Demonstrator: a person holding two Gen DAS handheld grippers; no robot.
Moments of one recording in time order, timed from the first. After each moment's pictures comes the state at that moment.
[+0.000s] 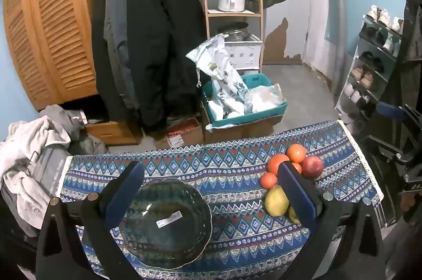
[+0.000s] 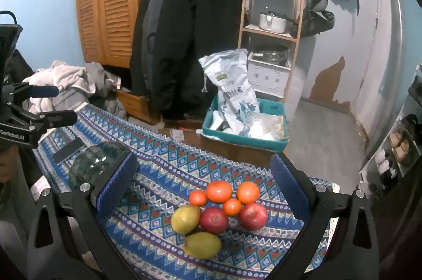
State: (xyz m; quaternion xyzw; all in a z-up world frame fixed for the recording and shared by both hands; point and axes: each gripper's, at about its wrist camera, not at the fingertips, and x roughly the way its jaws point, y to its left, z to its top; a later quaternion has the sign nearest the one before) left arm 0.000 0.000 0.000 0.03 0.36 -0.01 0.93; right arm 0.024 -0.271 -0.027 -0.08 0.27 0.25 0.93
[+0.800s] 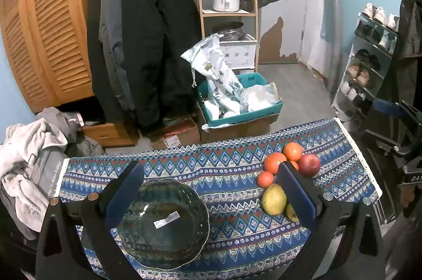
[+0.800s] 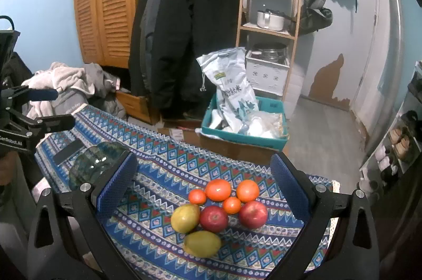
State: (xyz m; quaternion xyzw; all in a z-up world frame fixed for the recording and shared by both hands) left arm 0.000 -0.005 0.001 0.03 0.36 -0.02 0.93; right arm 0.026 -0.273 -0.029 -0.08 0.27 0.24 0.93
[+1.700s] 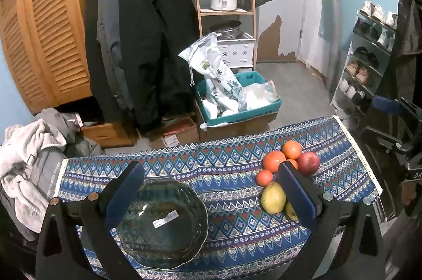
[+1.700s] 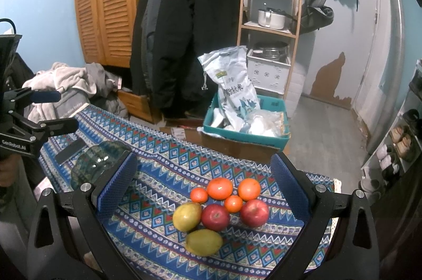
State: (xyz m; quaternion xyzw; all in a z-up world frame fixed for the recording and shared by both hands) left arm -0.004 -0.007 -0.002 0.03 0.36 -0.03 0.93; right arm 0.026 -0.276 -0.027 -0.07 0.28 0.25 0.93
